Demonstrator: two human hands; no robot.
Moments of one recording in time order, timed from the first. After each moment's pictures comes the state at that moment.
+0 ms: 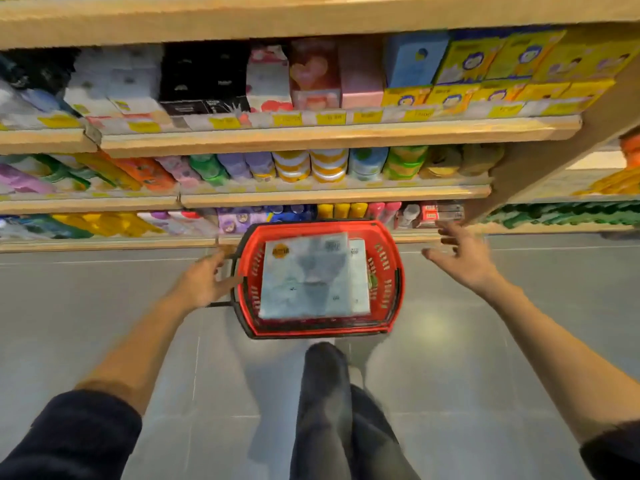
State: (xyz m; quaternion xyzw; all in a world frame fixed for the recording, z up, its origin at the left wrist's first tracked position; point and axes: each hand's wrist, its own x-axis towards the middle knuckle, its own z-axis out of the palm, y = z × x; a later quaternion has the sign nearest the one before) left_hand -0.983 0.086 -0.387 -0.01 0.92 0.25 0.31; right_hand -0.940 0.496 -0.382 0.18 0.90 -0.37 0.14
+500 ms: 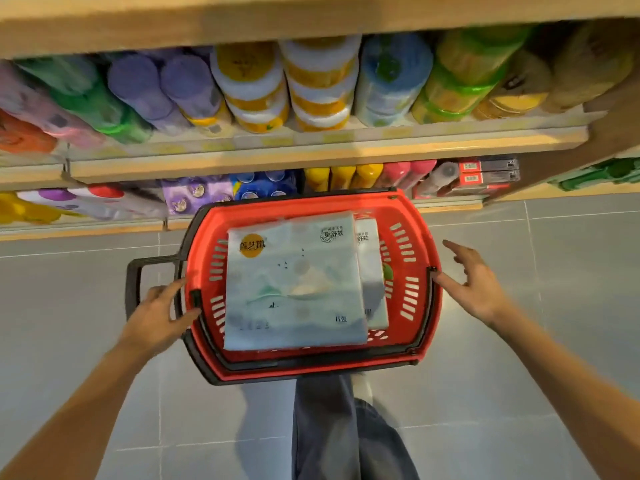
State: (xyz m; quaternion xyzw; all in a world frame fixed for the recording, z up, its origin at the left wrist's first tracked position) left_hand -1.009 0.041 -0.620 -0.11 0.91 0.16 0.38; right_hand -0.953 0.504 -0.620 0.22 0.88 -0.35 0.23
